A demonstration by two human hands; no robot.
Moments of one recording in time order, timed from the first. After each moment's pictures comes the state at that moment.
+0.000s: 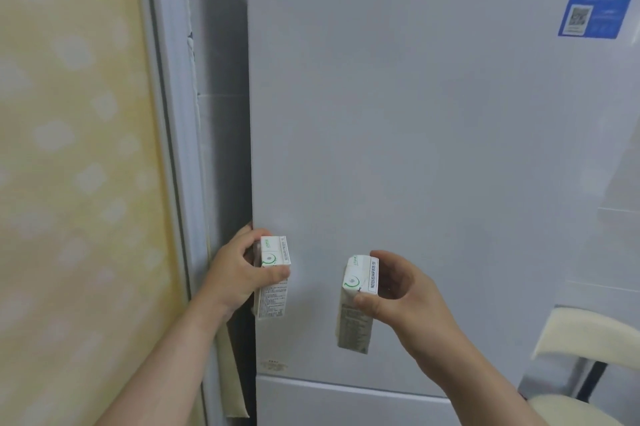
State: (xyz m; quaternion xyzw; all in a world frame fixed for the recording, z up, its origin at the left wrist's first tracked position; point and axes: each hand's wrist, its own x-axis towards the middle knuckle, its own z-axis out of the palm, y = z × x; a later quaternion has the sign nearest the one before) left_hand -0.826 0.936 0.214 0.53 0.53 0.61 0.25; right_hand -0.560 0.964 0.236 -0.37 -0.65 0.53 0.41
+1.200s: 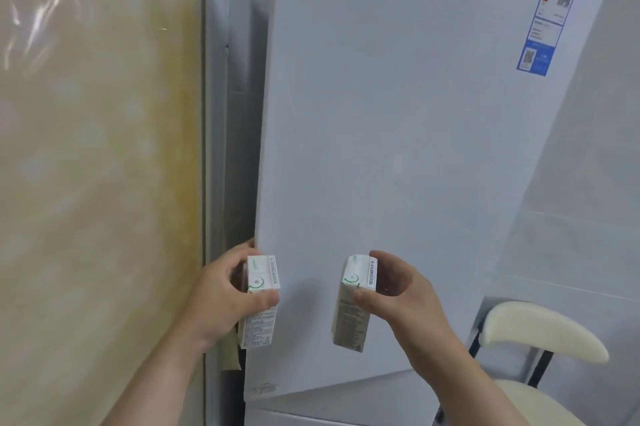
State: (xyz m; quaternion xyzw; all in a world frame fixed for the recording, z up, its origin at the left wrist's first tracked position) left_hand -0.767 0.792 0.205 0.51 0.53 0.62 0.26; right_hand -0.516 0.867 0.237 -0.37 -0.65 0.50 0.42
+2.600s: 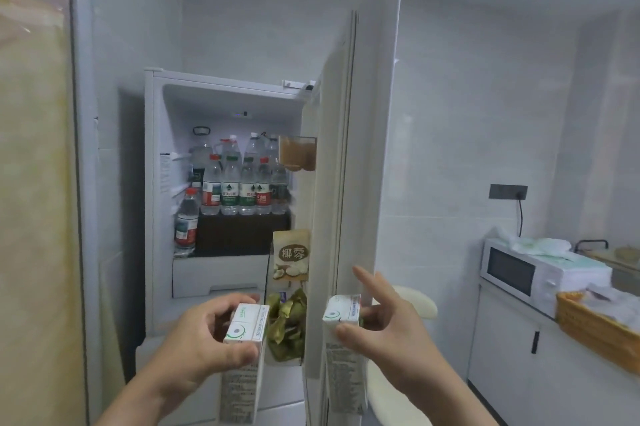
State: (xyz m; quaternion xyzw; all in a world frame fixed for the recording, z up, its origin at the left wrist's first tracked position) left_hand -0.513 0.619 0.252 0.65 0.44 0.49 0.38; right_hand -0.245 0.645 0.263 -0.40 -0.70 0.35 0.47
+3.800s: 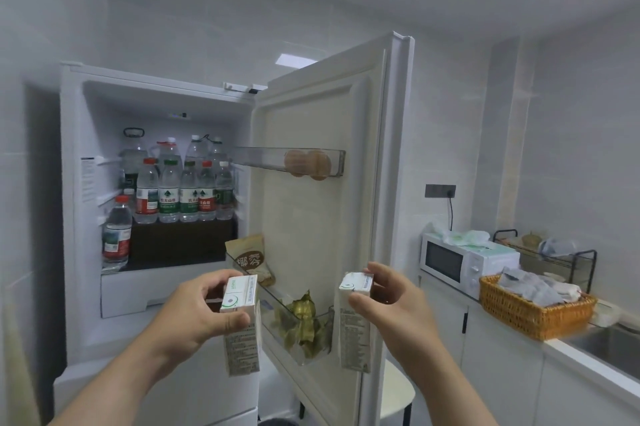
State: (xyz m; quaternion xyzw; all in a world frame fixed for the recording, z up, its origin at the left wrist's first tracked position) left_hand -0.461 0.656 0.281 0.69 0.39 0.48 0.37; right_hand -0.166 0.637 0.273 -0.48 -0.57 0.30 0.60
